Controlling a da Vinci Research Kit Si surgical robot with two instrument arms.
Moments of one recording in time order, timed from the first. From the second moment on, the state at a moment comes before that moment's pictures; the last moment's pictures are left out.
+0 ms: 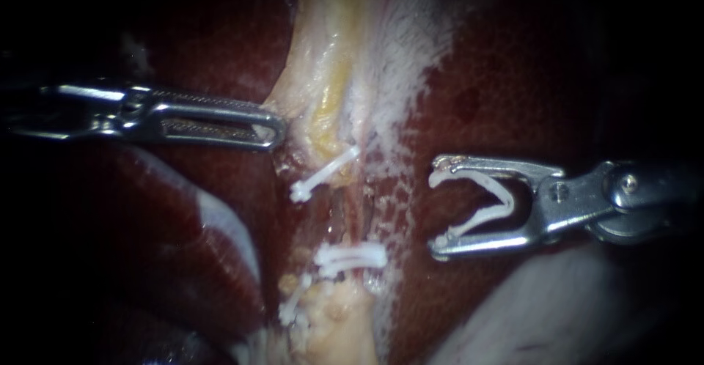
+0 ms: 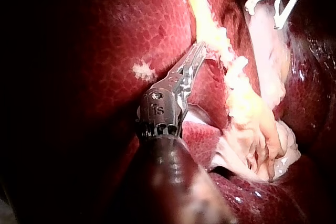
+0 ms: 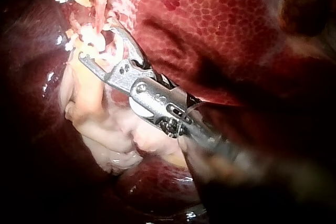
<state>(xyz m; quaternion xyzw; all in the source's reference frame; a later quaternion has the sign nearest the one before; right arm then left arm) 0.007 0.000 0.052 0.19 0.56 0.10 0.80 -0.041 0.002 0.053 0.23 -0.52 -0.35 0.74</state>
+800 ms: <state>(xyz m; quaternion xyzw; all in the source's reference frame) 0.012 -0.004 0.059 0.23 0.55 0.15 0.79 -0.036 0.003 0.046 0.23 -0.52 -0.36 0.74</state>
